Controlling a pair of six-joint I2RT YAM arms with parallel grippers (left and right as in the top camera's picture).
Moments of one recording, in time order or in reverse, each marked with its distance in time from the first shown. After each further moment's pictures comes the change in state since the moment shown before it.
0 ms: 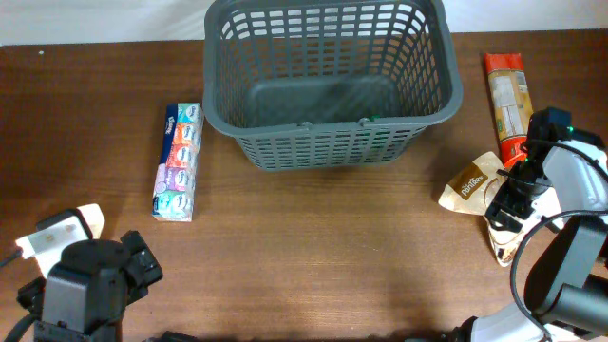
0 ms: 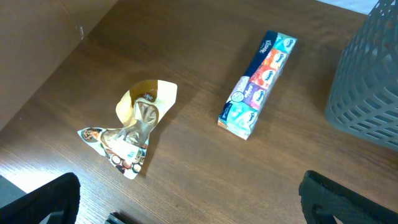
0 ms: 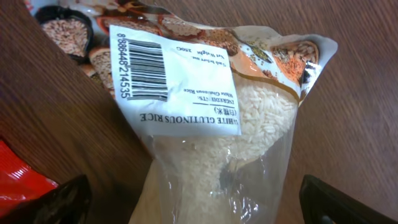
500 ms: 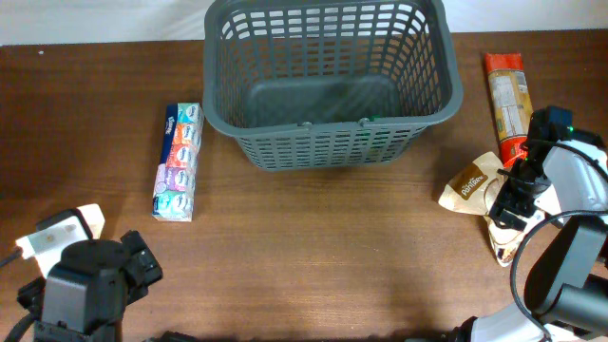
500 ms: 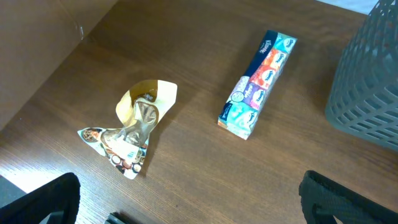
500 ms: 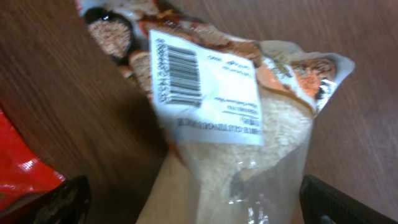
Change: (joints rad) left arm 0.000 0.000 0.000 0.000 0.000 0.000; right arm 0.000 0.000 0.001 0.031 0.023 -0.088
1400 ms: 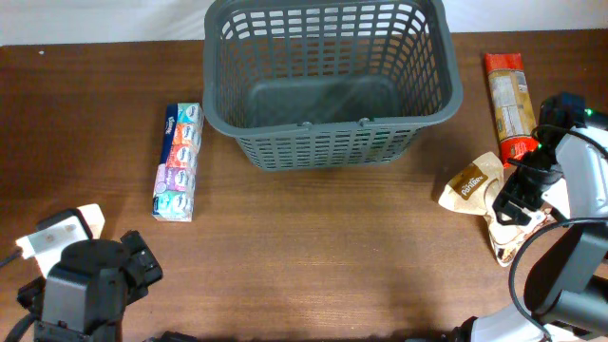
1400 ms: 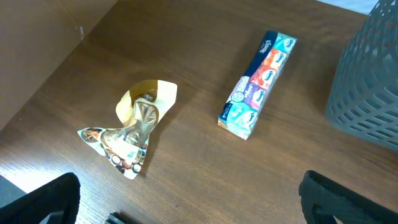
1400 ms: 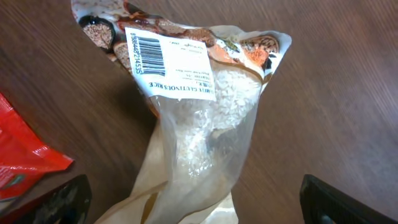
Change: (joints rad) left arm 0.000 0.000 0.000 0.000 0.000 0.000; right arm 0.000 -0.001 0.158 -0.237 -0.046 0.101
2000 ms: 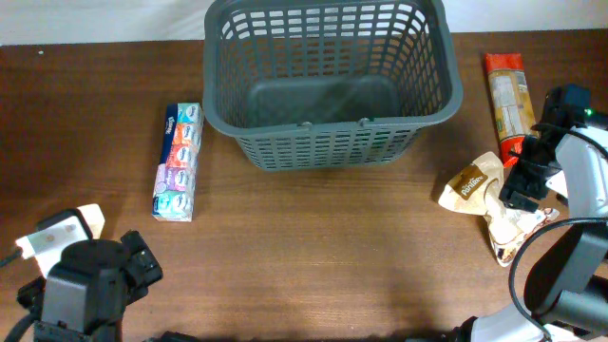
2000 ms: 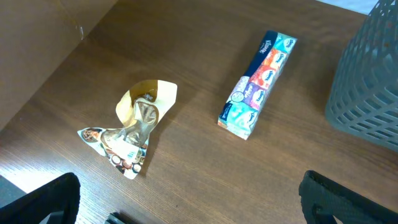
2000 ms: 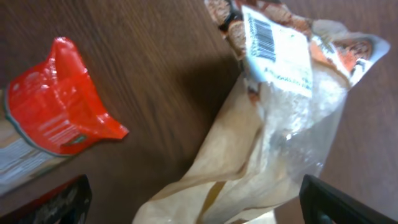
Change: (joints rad) left arm 0.000 0.000 0.000 0.000 0.000 0.000; right arm 0.000 0.000 0.000 0.171 0.013 -0.141
